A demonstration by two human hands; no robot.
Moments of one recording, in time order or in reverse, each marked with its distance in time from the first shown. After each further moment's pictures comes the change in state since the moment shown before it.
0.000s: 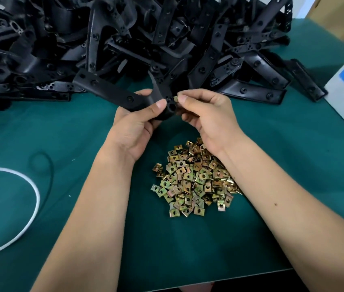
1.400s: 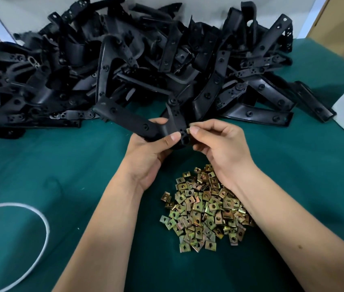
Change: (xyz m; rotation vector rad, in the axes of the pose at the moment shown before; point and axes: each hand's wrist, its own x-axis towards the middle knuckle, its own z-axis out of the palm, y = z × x) left_hand 0.002 -0.001 0.003 0.058 -0.076 -0.017; right_hand -0.007 -0.002 -0.004 0.000 0.067 -0.003
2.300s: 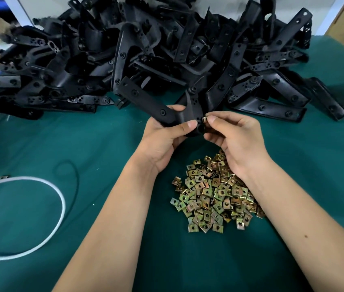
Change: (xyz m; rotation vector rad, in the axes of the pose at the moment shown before) left_hand 0.002 -0.001 0.003 0.000 0.002 -0.003; right_hand -0.003 -0.002 -0.001 0.037 0.066 0.014
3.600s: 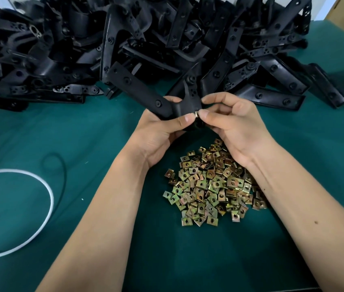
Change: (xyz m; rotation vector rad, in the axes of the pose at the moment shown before) left_hand -0.005 -0.001 0.004 0.033 -0.064 -0.040; right_hand 0.003 -0.008 -0.012 -0.213 -0.176 -0.051
